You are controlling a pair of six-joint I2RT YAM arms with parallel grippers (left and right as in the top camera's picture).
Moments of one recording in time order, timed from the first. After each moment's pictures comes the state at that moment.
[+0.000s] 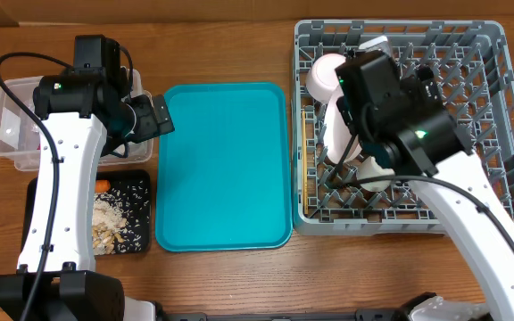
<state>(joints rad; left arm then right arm) 0.03 1.63 1.63 -1.29 0.05 -0.33 0.48 1.47 1.60 -1.06 0.64 -0.01</state>
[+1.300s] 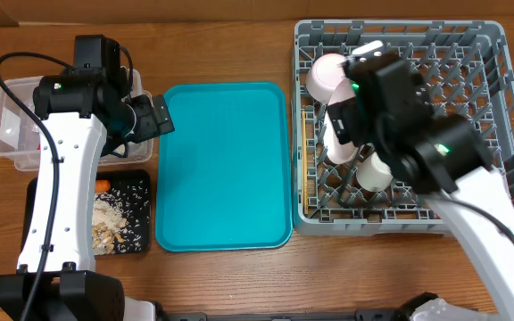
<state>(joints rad) 0.03 1.63 1.63 -1.29 0.05 -0.33 0.49 1.37 1.60 -1.06 0.42 -0.01</state>
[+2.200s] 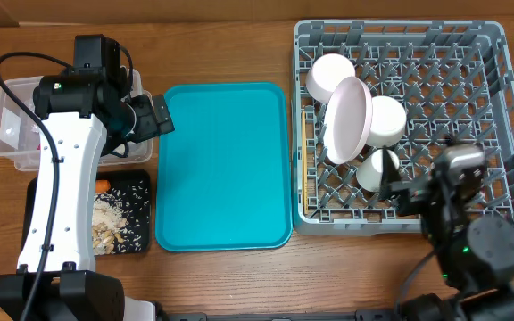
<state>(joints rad) 0.03 1.63 1.63 -1.28 0.05 -0.33 0.29 0.50 0.69 -0.31 0.12 -0.01</state>
